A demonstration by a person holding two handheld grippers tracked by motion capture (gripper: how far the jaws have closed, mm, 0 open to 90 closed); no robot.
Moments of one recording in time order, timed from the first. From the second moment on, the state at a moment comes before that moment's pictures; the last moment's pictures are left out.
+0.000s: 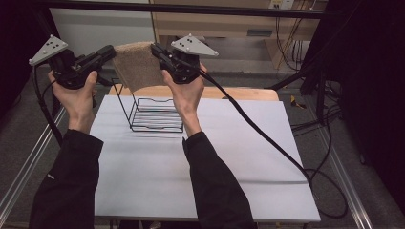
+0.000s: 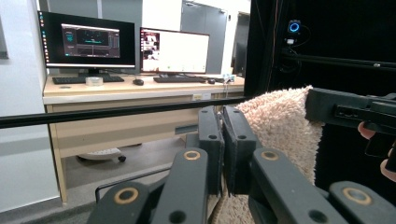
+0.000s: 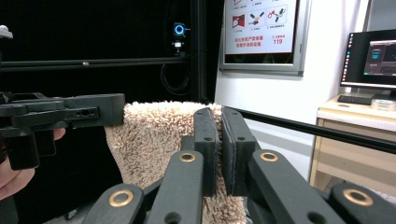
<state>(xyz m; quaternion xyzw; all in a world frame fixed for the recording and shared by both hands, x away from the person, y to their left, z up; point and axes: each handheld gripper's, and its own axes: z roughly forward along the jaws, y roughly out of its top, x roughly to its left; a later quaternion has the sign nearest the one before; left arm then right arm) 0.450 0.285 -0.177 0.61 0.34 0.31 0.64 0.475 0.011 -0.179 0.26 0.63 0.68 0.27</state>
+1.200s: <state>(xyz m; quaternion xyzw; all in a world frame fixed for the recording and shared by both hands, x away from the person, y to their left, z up) 0.506 0.277 -0.170 0.62 0.35 0.33 0.62 0.514 0.011 -0.178 0.29 0.63 0.66 0.28</state>
